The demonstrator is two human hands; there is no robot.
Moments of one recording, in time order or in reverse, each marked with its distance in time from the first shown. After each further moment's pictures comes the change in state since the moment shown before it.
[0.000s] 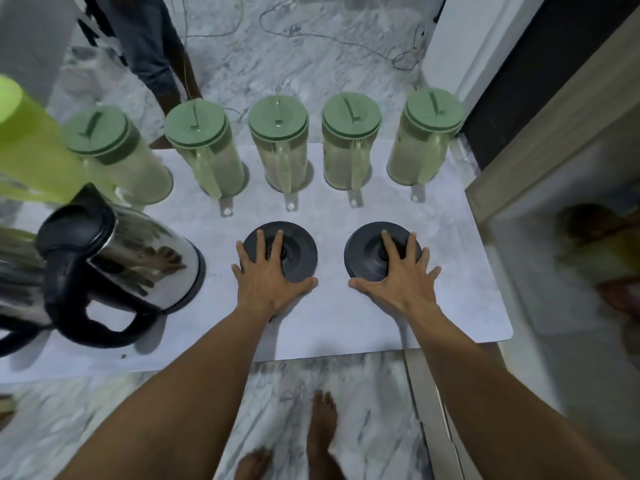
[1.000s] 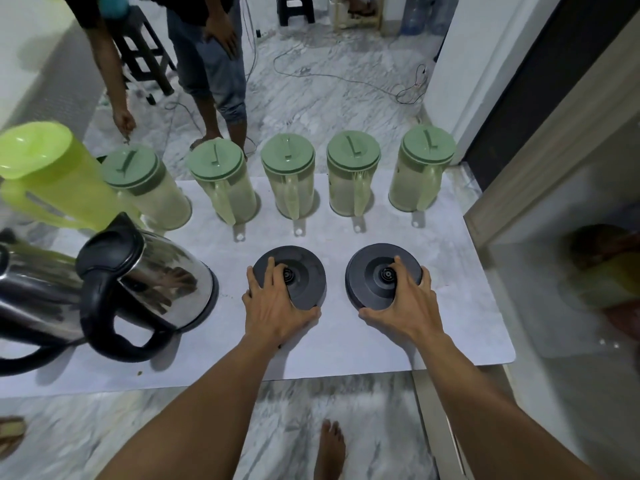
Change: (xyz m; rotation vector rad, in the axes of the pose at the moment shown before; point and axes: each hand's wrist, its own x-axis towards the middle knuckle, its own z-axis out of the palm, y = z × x) left_hand -0.029 0.012 -0.007 0.020 0.095 -0.013; right_hand -0.031 0.003 -0.018 0.224 0.093 -0.091
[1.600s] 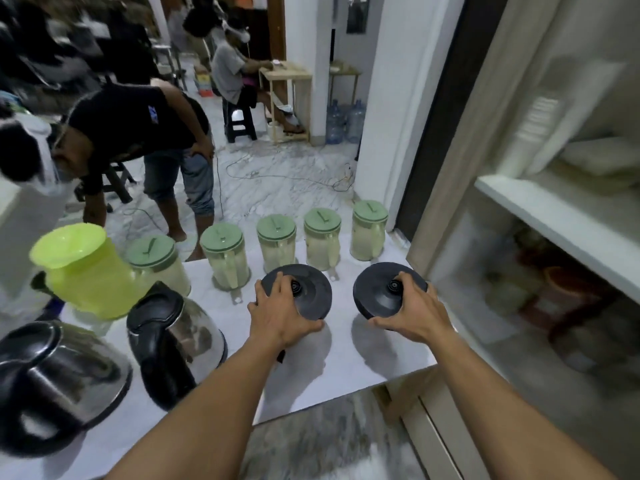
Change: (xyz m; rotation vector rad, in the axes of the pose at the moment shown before) left_hand -0.044 0.013 -0.118 0.013 0.025 0.296; right_hand -0.094 -0.059 -0.097 -0.088 0.137 0.074
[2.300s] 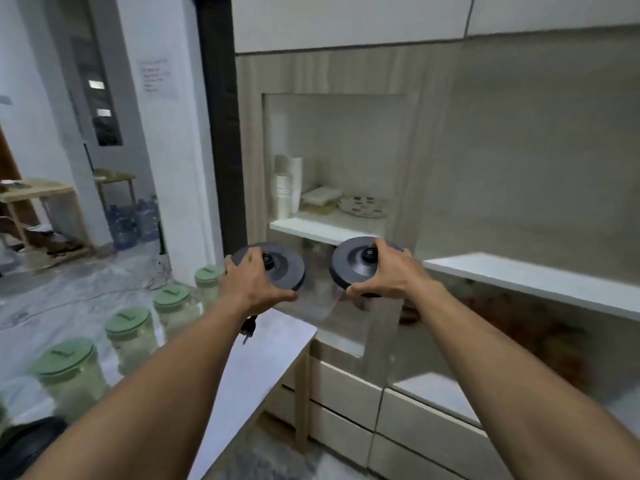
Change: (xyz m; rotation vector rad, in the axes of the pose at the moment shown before) left_hand -0.133 0.112 -0.152 -0.024 0.052 0.750; right_hand -0.327 -0.054 -0.156 -0.016 0.497 0.447
